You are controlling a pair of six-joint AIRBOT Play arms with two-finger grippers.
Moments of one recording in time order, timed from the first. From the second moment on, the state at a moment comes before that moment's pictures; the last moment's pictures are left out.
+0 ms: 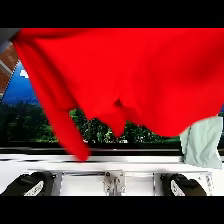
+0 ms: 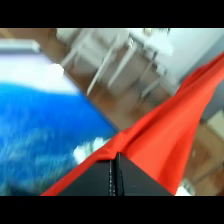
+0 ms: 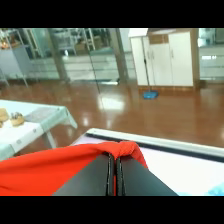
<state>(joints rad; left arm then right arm) -0.22 -0.88 1.72 0.67 -1.16 -1.55 -0.01 -0.87 2.05 -0.94 1.16 1.52</state>
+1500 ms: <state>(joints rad) -0.17 -1.62 1.31 0.98 -1.04 -1.56 -0.01 -1.64 1.49 -1.10 1.13 1.51</state>
